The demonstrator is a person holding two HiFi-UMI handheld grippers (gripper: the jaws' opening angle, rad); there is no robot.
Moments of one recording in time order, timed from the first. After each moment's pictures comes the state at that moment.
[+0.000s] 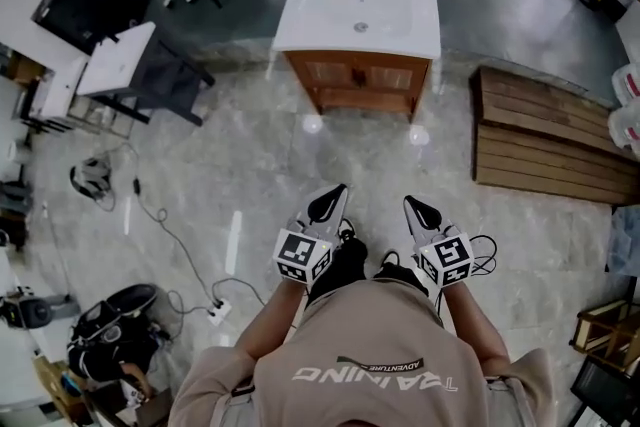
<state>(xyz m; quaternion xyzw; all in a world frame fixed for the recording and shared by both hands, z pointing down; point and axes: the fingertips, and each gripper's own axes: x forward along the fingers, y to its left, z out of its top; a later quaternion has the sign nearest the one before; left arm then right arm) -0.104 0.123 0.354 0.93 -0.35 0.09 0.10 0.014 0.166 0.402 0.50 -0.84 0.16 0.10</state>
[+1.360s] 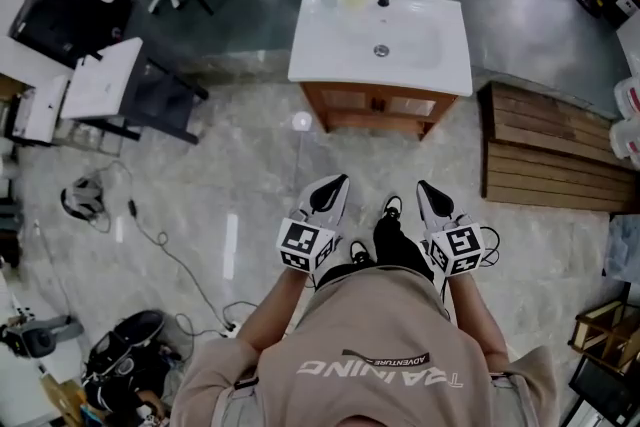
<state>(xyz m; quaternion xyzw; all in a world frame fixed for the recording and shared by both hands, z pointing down) -0.158 -0.071 0.365 0.93 -0.33 0.10 0.11 -0.013 -0.027 0.388 0.56 -0.81 0.16 0.10</state>
